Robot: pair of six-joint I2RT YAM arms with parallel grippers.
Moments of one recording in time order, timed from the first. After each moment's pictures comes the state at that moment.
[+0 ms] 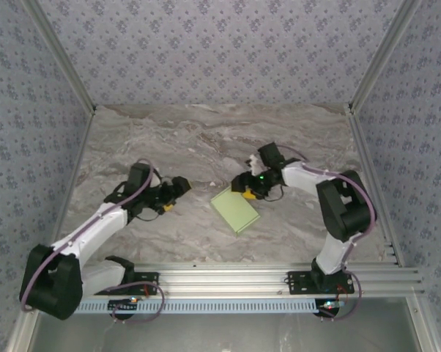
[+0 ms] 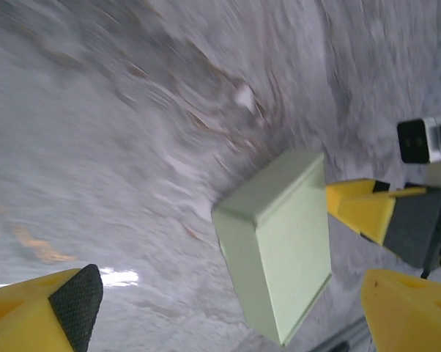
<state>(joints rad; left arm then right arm) -0.31 1.10 0.60 -0.33 0.44 -0.93 0.46 1.79 1.07 -0.39 -0.66 0.48</state>
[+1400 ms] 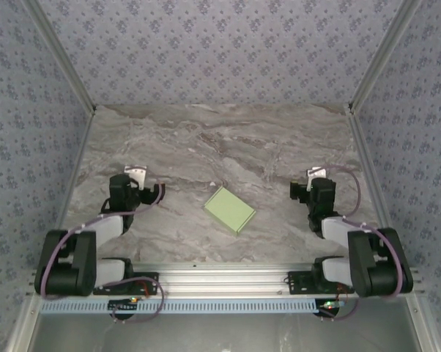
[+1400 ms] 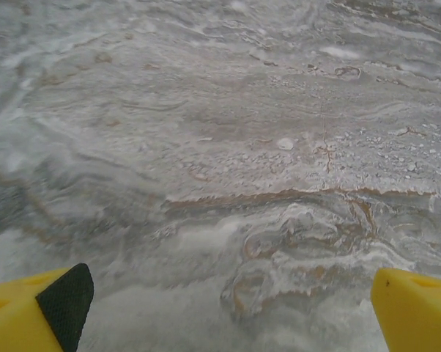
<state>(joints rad) -0.07 1.29 0.34 0.40 0.16 0.06 0.09 1.28 0.26 0.52 0.20 -0.04</state>
